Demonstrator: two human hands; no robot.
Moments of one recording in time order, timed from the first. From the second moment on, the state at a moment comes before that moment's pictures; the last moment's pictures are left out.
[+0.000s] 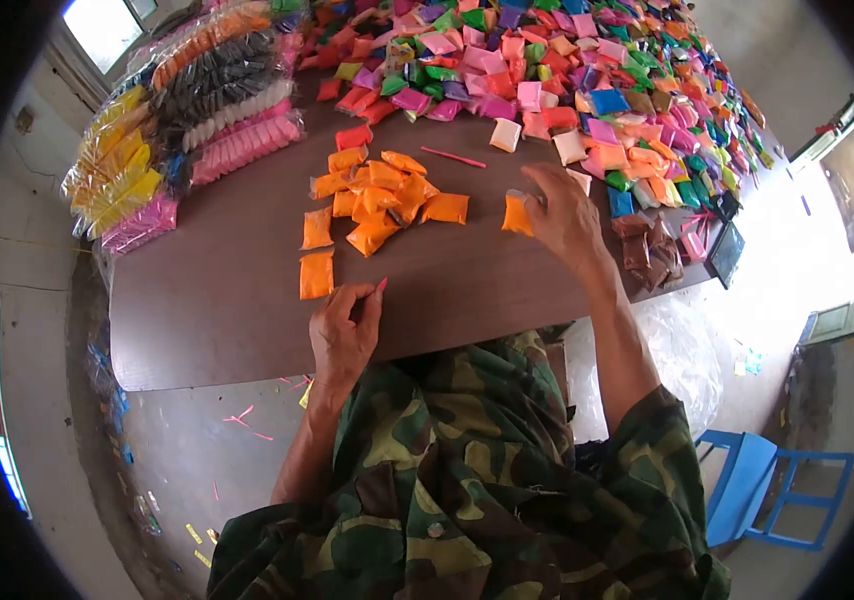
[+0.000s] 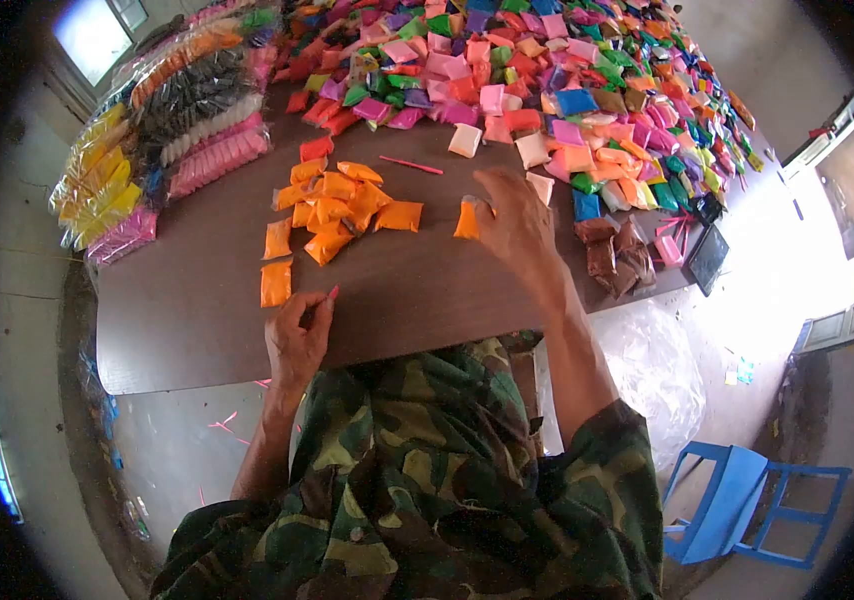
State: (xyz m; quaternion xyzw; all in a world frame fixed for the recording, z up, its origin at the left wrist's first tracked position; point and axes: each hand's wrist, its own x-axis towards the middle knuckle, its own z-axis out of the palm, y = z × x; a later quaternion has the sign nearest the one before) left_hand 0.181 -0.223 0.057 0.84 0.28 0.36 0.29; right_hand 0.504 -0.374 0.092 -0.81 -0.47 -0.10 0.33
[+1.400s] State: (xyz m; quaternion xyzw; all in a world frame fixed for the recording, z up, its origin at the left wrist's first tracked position) left_hand 0.183 -0.228 0.058 0.83 0.27 0.39 0.29; right_hand 0.461 -0.405 0.060 -0.79 -0.56 -0.09 0.22
